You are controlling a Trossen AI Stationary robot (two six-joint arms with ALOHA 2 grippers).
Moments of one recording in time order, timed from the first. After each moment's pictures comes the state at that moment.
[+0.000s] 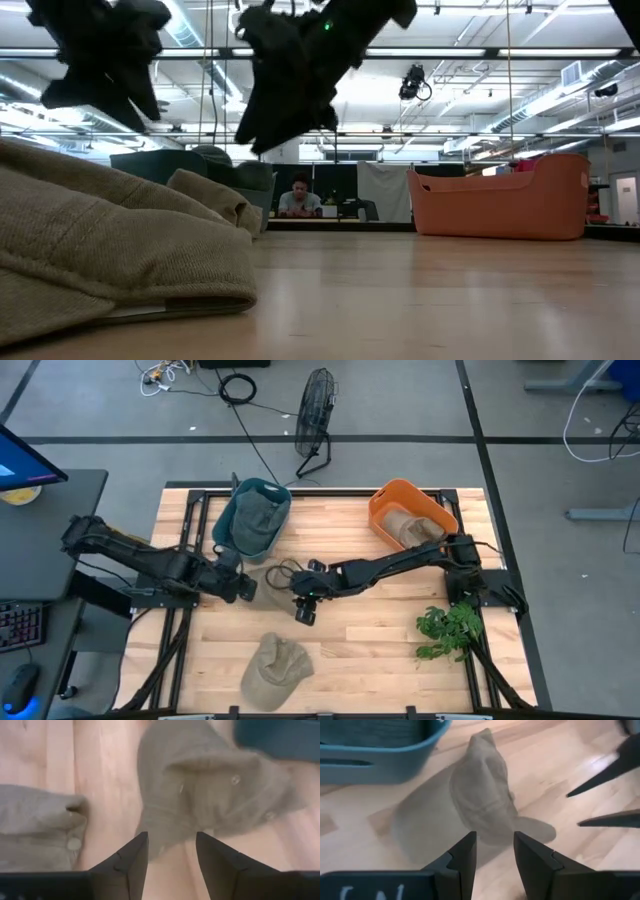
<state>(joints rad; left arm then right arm) -0.33 0.99 0.74 -0.79 -0.45 -1.35 0.14 2.05 1.58 -0.39 0.14 0.31</state>
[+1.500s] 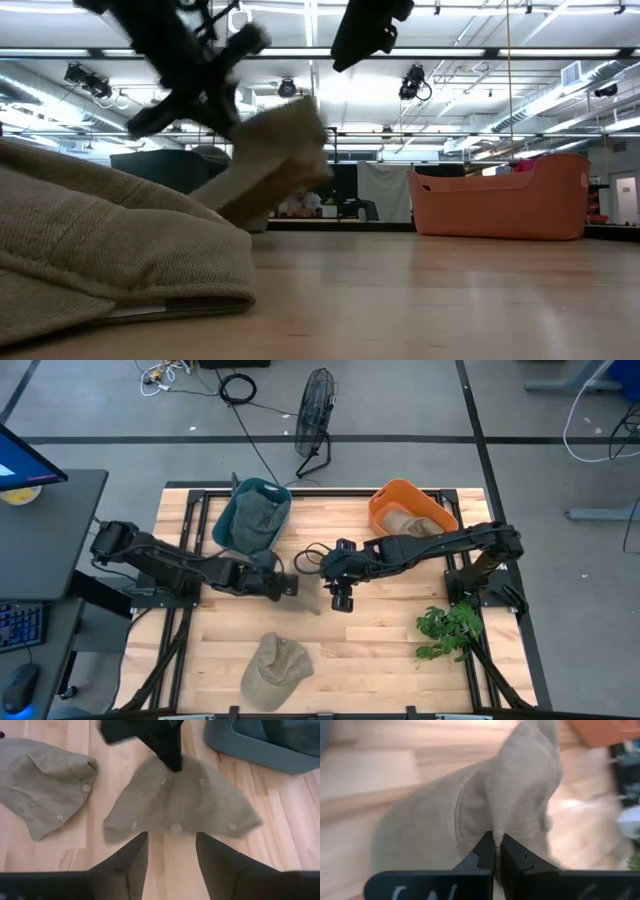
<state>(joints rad) -0.21 1.42 0.85 -0.37 -0.45 -1.46 0.14 1.73 1.58 -0.80 0.14 0.16</state>
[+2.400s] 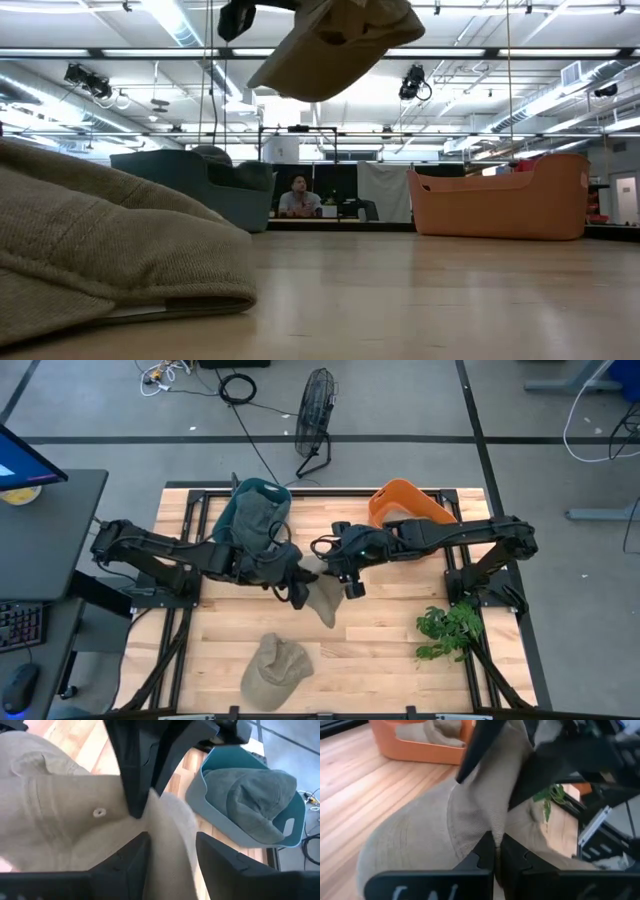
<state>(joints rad) -0.21 1.42 1.23 -0.36 -0.34 -0.70 0.08 1.61 1.58 -0.71 0.10 -0.30</state>
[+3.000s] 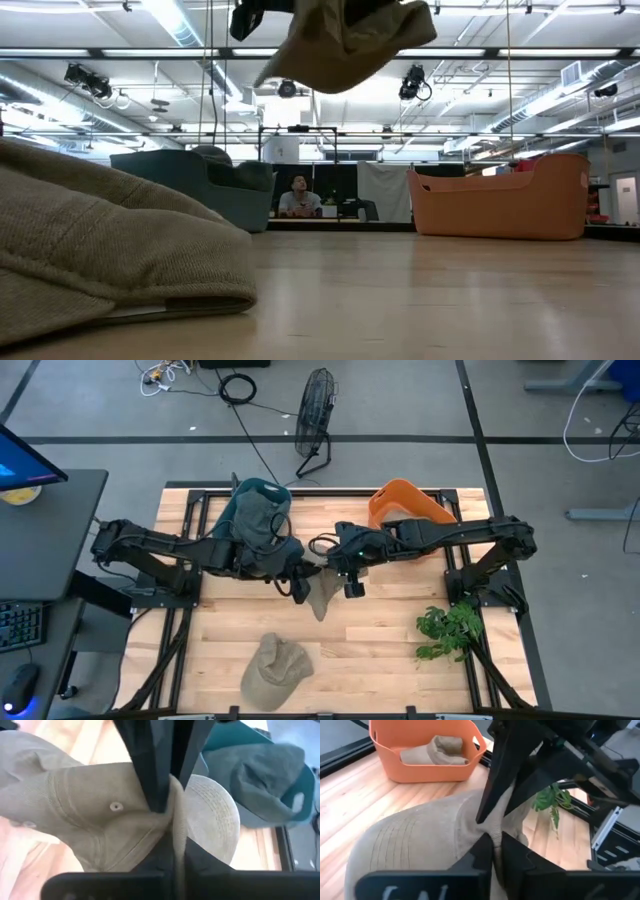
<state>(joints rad) -0.17 1.42 1.23 -0.32 -0.34 -0.56 0.08 1.62 1.58 -0.76 0.11 -0.20</state>
